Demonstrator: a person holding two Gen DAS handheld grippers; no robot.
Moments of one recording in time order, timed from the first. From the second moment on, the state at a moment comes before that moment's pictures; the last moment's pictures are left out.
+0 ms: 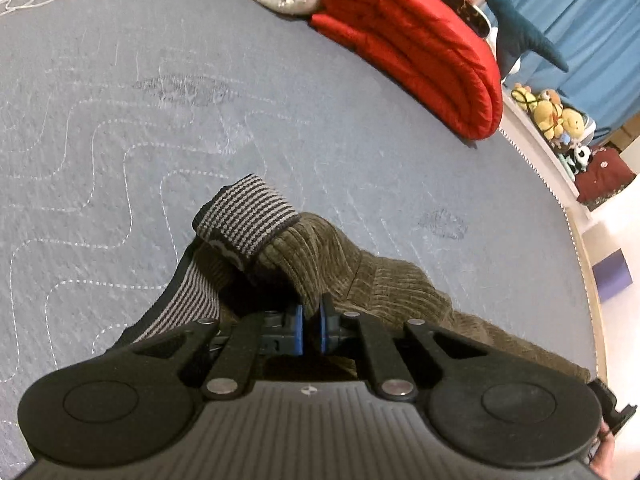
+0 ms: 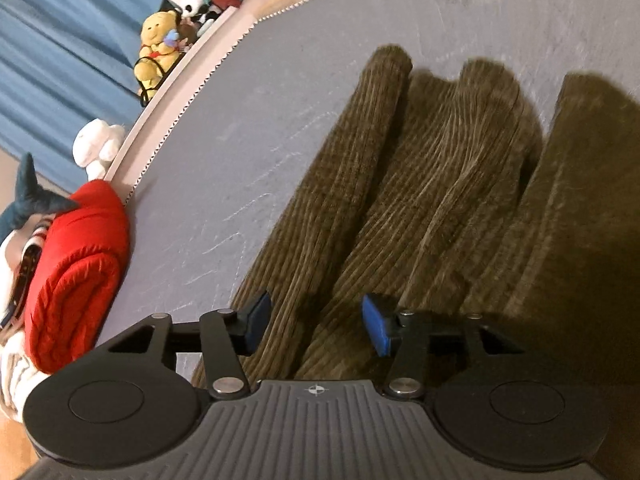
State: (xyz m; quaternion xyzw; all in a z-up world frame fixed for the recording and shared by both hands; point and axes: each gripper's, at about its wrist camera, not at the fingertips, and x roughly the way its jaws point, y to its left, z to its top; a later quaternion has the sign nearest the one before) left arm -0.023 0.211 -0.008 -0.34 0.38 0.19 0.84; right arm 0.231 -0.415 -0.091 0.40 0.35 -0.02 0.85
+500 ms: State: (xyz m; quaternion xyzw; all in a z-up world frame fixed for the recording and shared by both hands) left arm -0.040 0.208 0.006 -0.32 0.38 0.18 0.85; right arm 0.226 -0.414 -0.041 0.34 0.28 0.00 0.90
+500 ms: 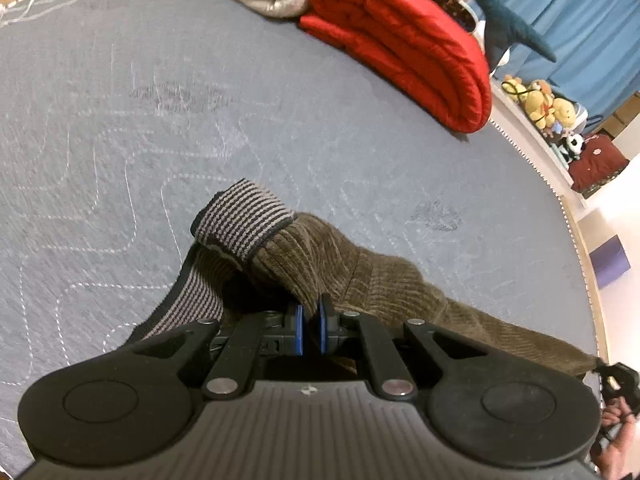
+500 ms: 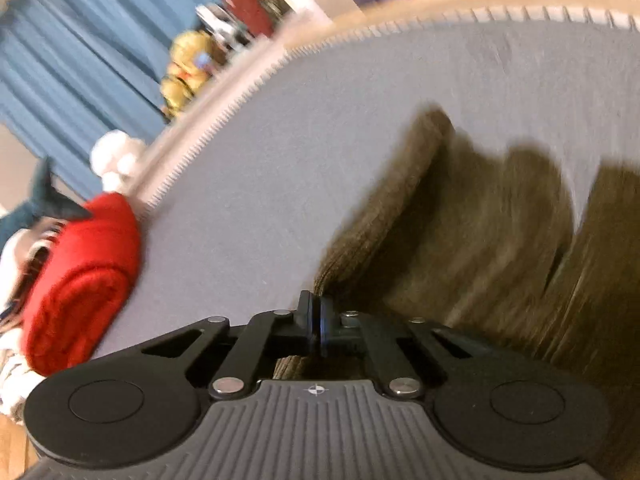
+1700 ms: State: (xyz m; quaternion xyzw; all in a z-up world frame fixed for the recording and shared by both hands) left arm -0.017 0.205 0.020 -0.18 0.40 0.20 0.87; right arm 0.087 -0.511 -0.050 0.26 0.41 -0.25 0.84
